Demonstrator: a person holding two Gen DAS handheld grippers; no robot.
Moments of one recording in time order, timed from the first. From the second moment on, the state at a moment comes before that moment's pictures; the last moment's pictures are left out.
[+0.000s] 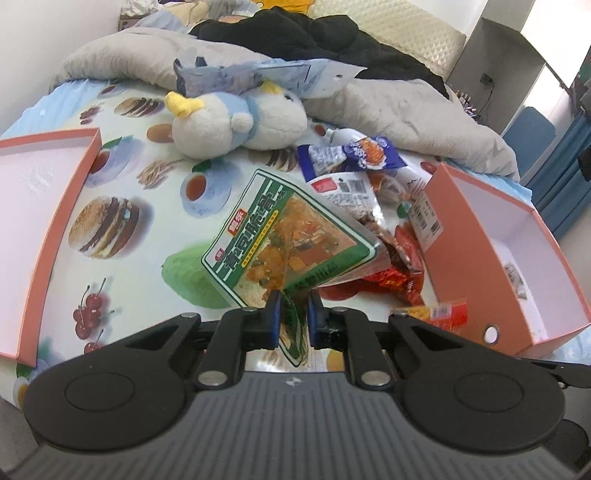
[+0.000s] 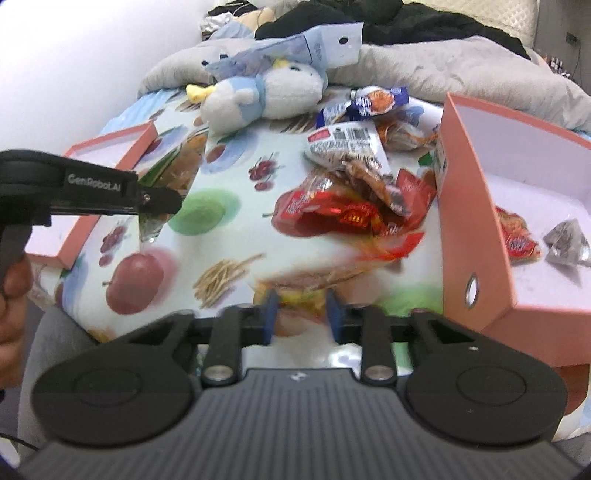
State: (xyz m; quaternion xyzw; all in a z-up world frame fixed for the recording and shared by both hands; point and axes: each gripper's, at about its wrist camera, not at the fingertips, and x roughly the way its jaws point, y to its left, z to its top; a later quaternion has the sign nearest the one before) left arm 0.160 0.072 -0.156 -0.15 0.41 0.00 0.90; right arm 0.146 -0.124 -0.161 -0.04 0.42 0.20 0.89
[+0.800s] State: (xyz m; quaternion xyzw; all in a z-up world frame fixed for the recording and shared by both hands) left arm 0.172 0.055 -0.102 -0.16 0.37 -0.03 0.91; right arm 0.166 -0.140 -0.103 -0.02 0.37 0.20 0.91
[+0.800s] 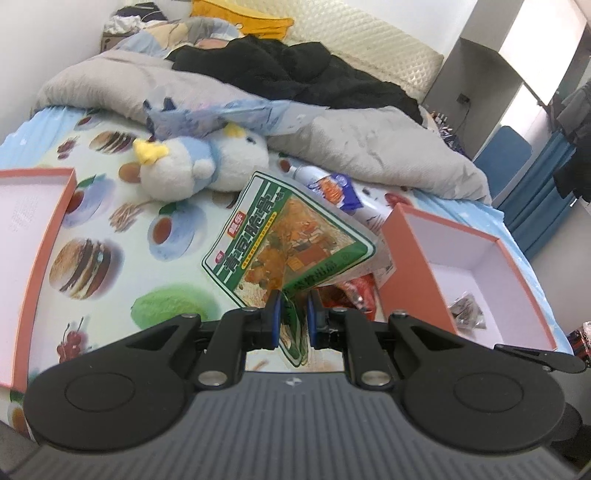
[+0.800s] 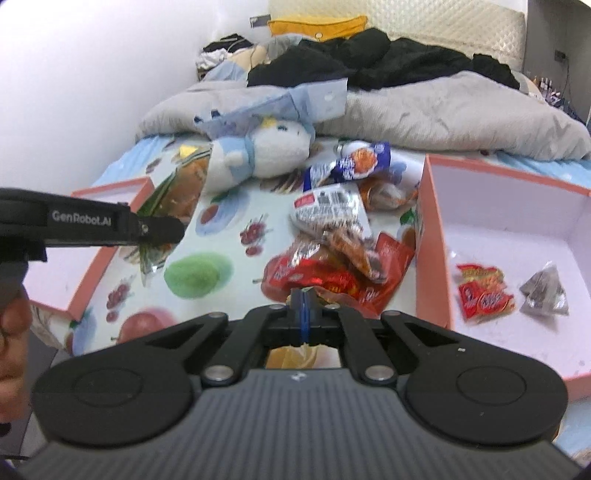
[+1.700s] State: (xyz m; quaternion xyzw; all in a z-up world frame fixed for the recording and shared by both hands) left arm 0.225 -0.034 0.002 -0.11 0.32 -0.12 0.93; right arm 0.200 -0.208 -0.005 0.01 0.26 0.13 0.96
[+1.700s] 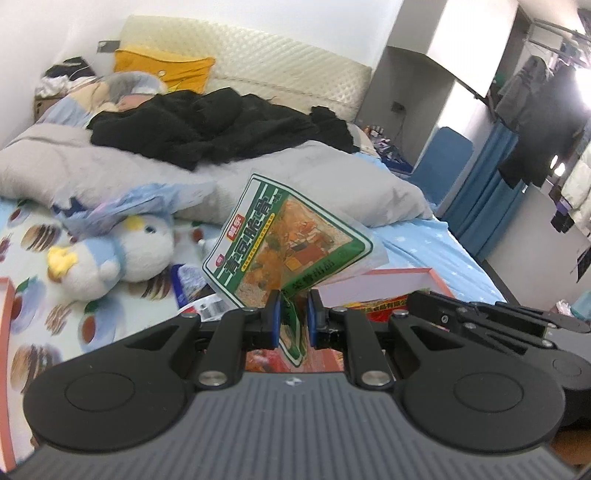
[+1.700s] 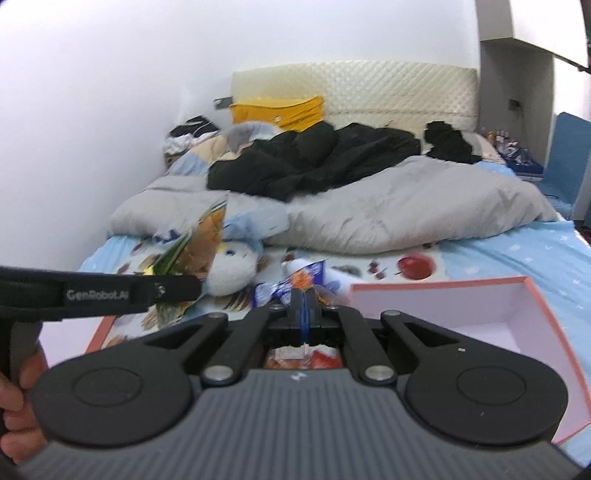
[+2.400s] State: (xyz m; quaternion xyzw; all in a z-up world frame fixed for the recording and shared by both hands) left arm 0.326 -0.194 -0.067 -0.03 0.44 -0.23 0.87; right arm 0.256 -0.327 -0.078 0.06 0.36 0.00 0.93
